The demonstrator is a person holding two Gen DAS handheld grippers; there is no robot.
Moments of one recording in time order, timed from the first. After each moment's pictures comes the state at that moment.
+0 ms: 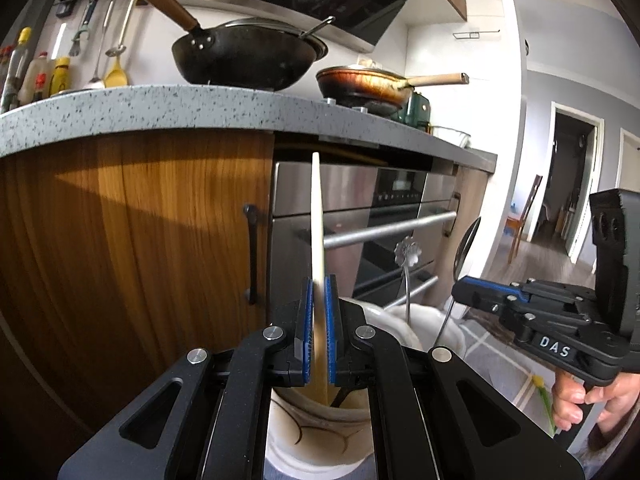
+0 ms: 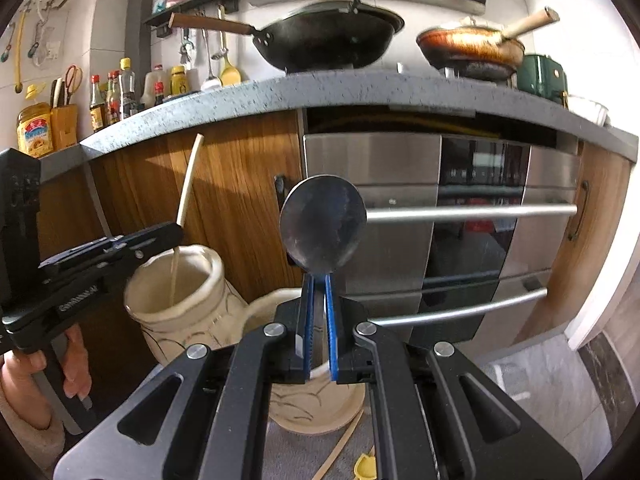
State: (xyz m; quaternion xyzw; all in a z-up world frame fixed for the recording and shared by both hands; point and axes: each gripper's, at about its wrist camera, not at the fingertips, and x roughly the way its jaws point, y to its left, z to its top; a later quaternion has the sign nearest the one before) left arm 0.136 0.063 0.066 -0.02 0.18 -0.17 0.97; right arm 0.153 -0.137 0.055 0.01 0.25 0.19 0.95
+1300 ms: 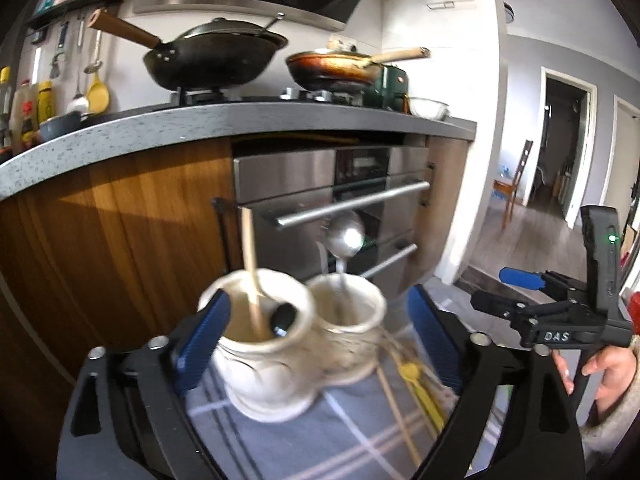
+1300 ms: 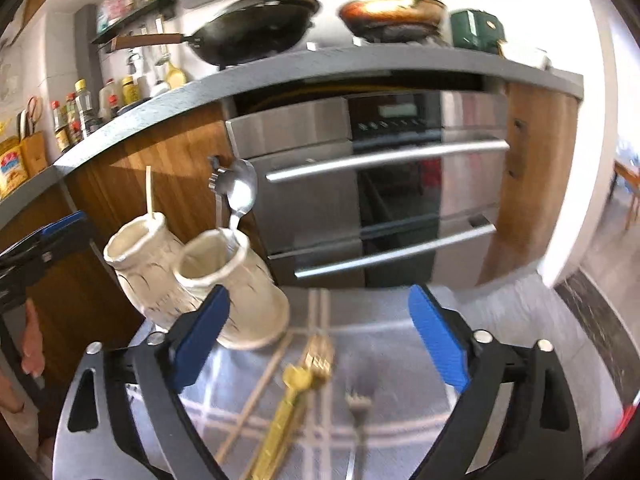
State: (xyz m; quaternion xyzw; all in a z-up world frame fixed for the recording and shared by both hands) left arm 0.074 0.012 0.102 0.03 0.23 -0.17 0.96; right arm 0.092 -0.245 0.049 0.07 0.30 0.11 0.94
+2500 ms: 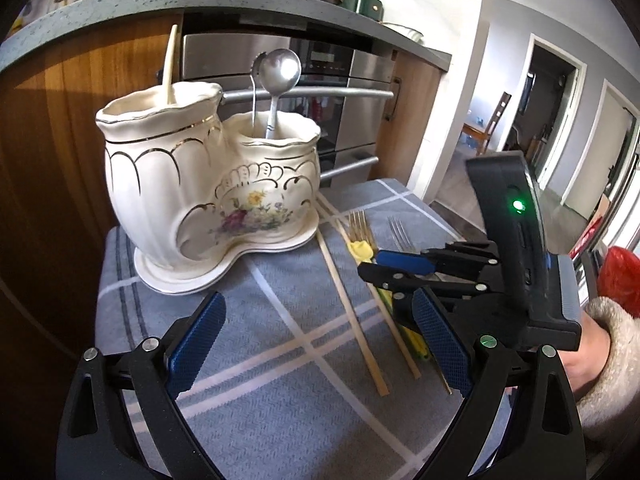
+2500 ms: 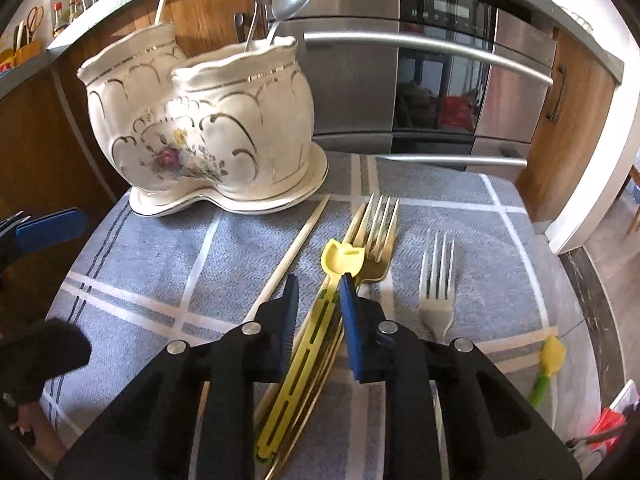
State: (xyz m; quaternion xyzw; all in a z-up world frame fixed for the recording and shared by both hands) left arm 0.048 -0.015 -0.002 0.02 0.34 -0.23 0.91; right arm 0.092 -0.160 -0.056 -0.02 0.42 0.14 0.90
